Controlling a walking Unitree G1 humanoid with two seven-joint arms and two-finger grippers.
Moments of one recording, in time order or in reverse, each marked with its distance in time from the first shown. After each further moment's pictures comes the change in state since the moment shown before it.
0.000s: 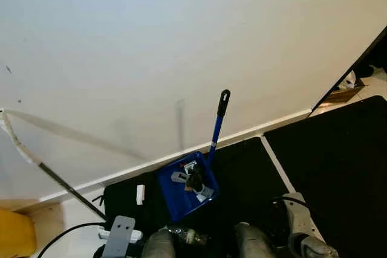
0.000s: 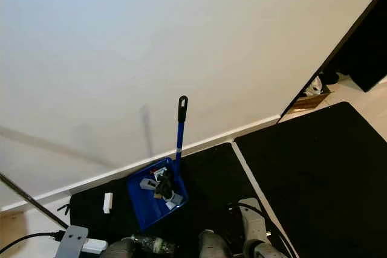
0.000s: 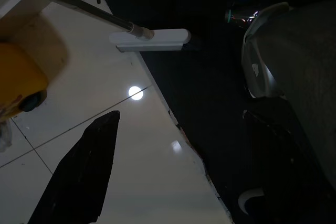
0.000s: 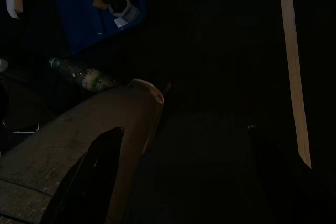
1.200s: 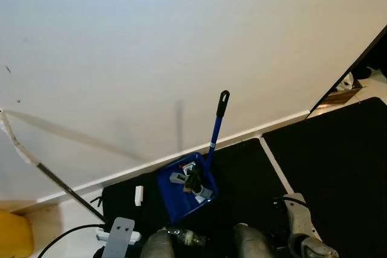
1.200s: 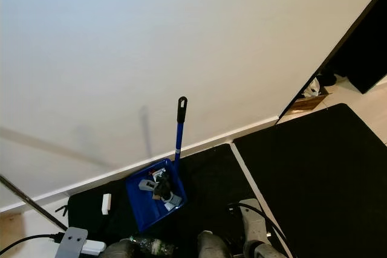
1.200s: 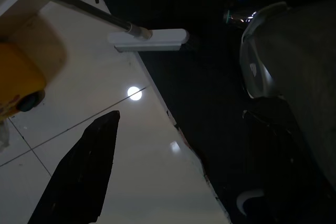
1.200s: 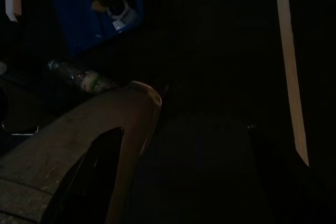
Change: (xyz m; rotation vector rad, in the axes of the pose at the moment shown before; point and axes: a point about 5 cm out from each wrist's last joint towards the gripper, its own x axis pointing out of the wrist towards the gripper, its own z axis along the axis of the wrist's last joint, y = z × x) left arm -0.001 0.000 -0.003 0.001 0.007 0.006; right arm 0.000 0.000 0.000 0.007 0.000 0.006
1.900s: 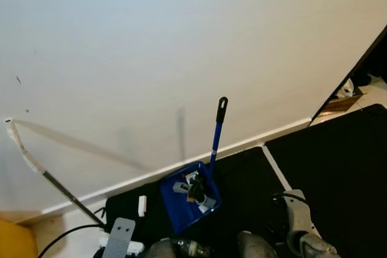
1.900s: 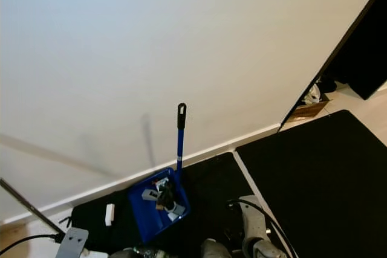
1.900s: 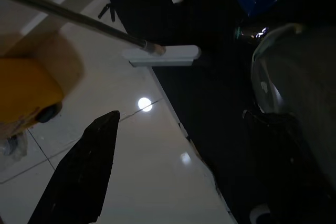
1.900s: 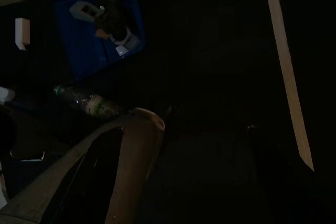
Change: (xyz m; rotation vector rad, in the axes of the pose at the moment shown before) left arm 0.000 -0.002 -0.001 0.011 0.010 -0.001; right arm 0.002 0.000 0.005 0.019 -0.010 -0.022
